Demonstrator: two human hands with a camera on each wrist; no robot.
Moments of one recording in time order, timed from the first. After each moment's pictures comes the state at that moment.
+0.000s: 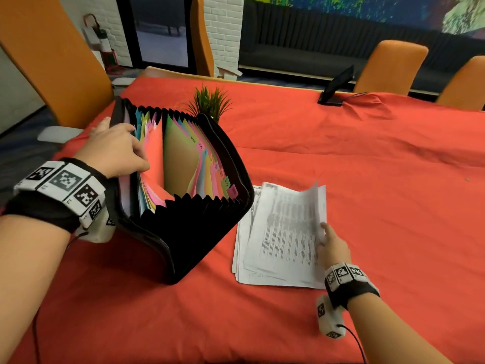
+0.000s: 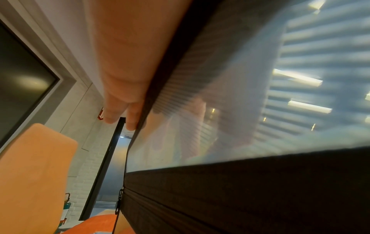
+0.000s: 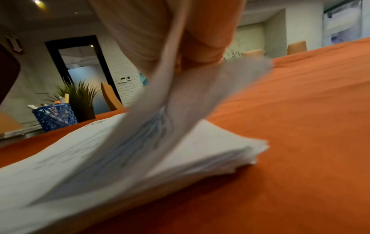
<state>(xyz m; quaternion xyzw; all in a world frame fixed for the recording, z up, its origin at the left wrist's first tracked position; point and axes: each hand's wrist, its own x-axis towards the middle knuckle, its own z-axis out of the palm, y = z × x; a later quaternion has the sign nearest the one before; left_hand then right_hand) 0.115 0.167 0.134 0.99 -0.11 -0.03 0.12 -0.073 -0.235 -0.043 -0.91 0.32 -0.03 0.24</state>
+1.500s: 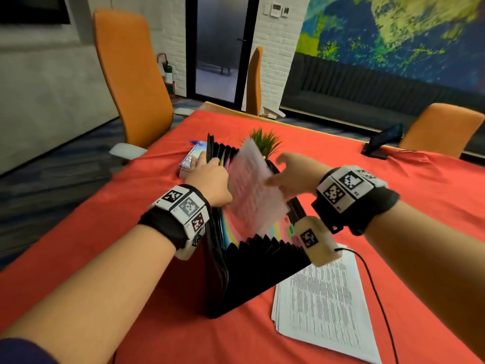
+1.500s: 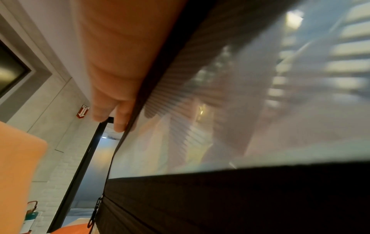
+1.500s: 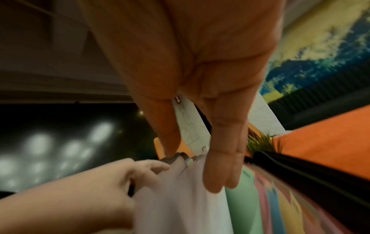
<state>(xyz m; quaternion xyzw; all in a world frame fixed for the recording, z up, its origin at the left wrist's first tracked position) 0.102 0.141 0.145 0.99 -0.13 -0.01 0.06 0.073 -0.027 0.215 -0.98 0.01 0.09 0.17</state>
